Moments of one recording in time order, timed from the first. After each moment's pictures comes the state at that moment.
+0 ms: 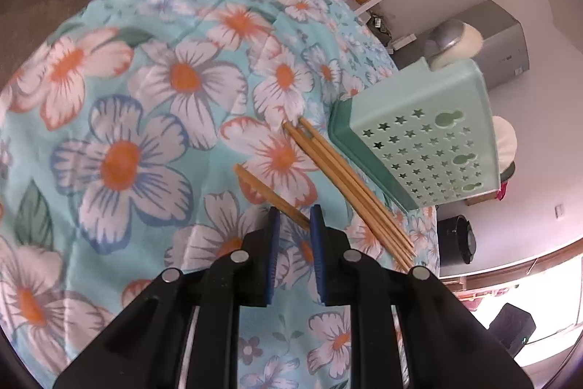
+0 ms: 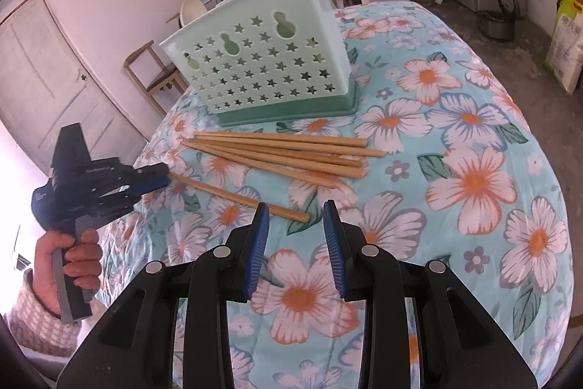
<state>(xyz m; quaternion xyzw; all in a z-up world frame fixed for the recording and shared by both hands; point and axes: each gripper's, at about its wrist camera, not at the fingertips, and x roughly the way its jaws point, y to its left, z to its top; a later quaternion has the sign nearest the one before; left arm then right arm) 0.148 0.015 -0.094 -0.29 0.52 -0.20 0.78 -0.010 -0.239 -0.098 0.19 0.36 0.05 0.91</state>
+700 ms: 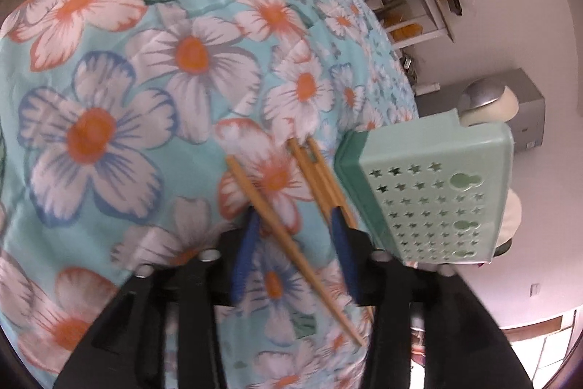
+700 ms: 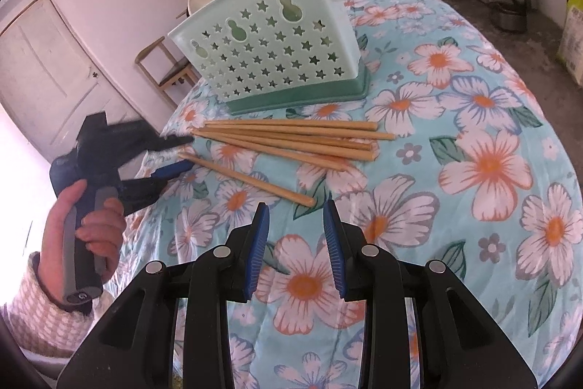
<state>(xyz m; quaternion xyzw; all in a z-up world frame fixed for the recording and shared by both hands) 0.158 -0.003 -0.103 -0.40 0.51 -0.12 0.75 -0.010 -0.240 -0.111 0.21 0.37 0.09 0.90</state>
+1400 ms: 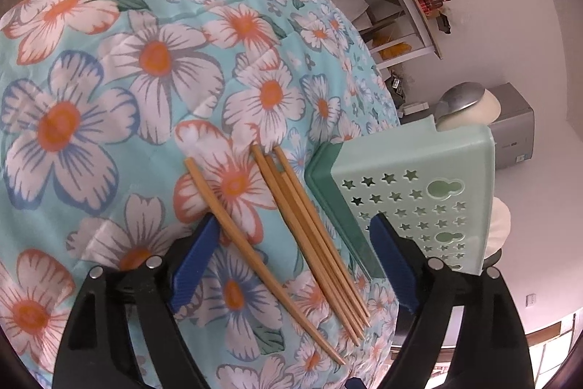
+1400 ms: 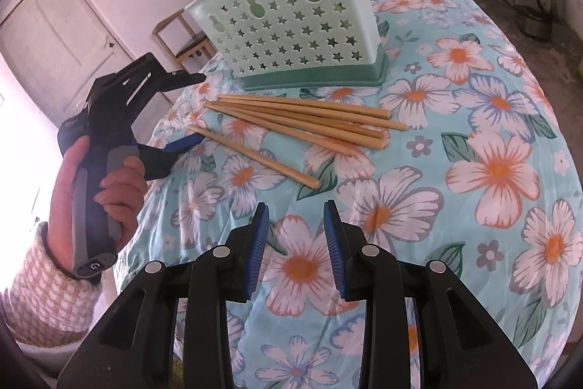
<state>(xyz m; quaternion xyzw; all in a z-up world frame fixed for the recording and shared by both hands) 0.153 -0.022 -0.095 -0.42 0.47 -0.11 0.77 -0.007 -0.243 -0.110 0.18 0.40 0.12 0.89</state>
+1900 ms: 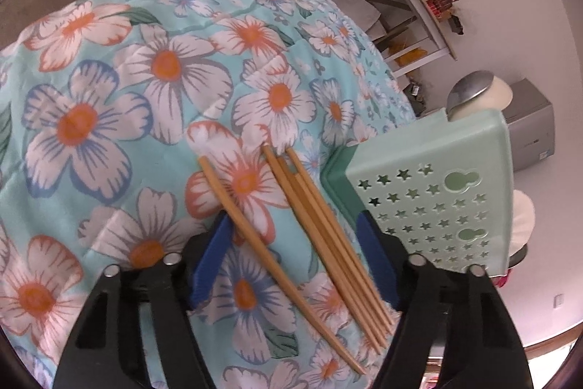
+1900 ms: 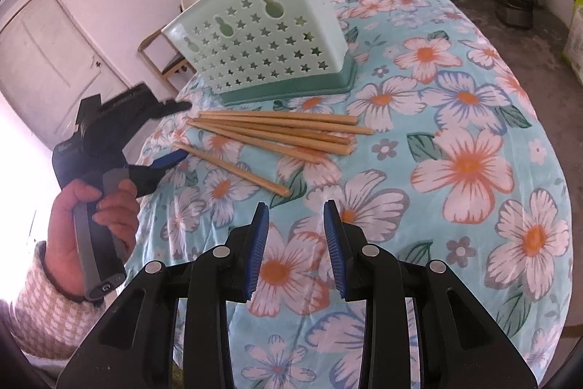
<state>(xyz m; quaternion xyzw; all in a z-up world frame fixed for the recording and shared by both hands) 0.142 -0.036 -0.089 -0.37 0.47 -0.07 0.80 -0.009 -0.258 -0.111 0.21 0.39 0.09 0.89</state>
